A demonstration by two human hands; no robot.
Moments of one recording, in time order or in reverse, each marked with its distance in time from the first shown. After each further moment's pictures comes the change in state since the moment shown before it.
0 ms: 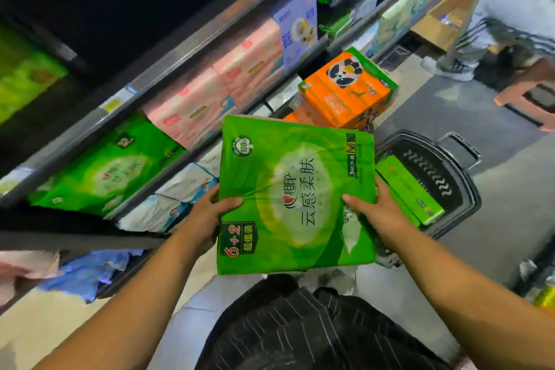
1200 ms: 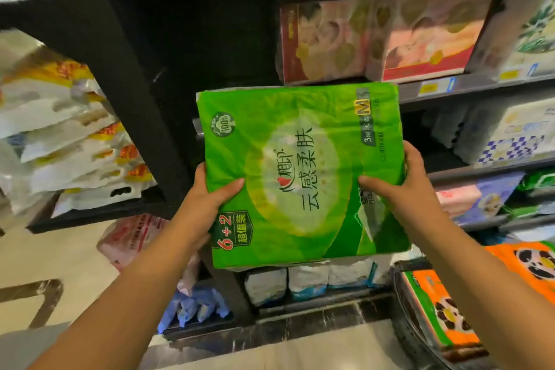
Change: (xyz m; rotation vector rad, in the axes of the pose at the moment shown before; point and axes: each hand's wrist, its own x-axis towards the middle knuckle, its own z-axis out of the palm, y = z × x) left_hand -0.222 0.173 -0.366 -0.253 0.456 0.737; right_hand -0.165 -0.254 0.426 -0.178 -0.321 -0.910
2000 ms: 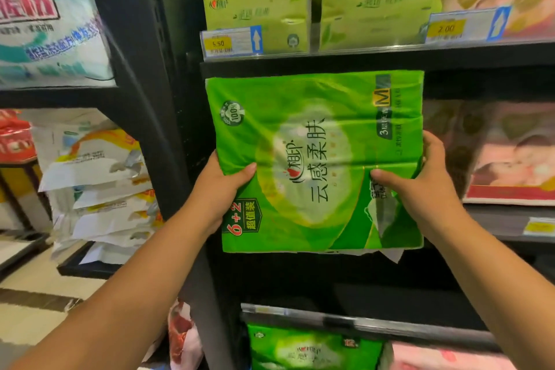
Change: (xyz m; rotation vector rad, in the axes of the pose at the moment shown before) left_hand 0.143 0.116 0.010 0.106 0.247 0.355; right_hand 0.216 -0.089 0.072 -0.013 -0.105 -0.279
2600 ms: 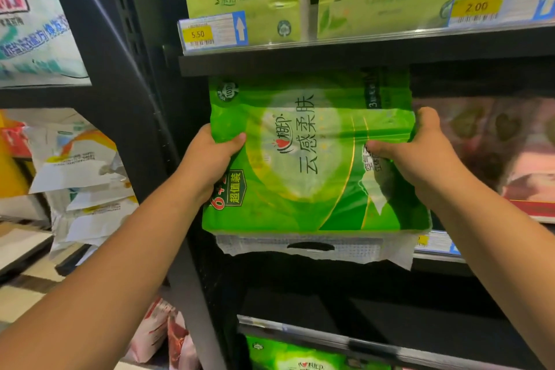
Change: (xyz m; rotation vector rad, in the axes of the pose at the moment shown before) left_hand 0.064 0.018 0.016 0.167 0.140 0.011; right_hand 0.085 -0.001 0.020 -0.065 -0.025 0.068
